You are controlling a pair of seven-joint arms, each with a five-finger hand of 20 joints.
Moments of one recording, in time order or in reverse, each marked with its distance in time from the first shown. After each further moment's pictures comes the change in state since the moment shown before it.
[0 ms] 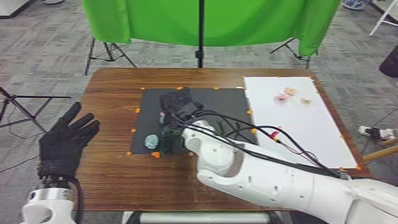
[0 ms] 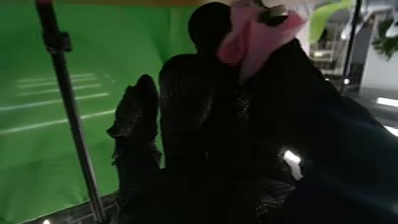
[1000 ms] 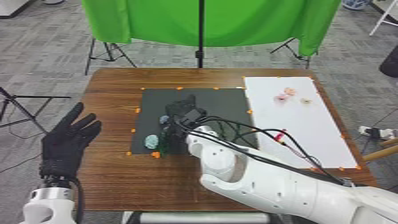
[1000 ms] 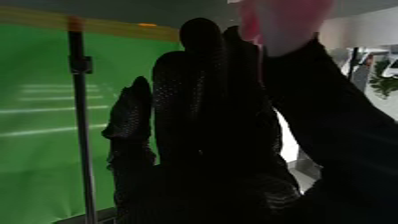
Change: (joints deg) left arm -0.1 -0.1 -0.1 0.1 0.5 -0.4 -1.0; right arm -2.5 1.0 1.5 -1.3 -2.3 -7.2 1.1
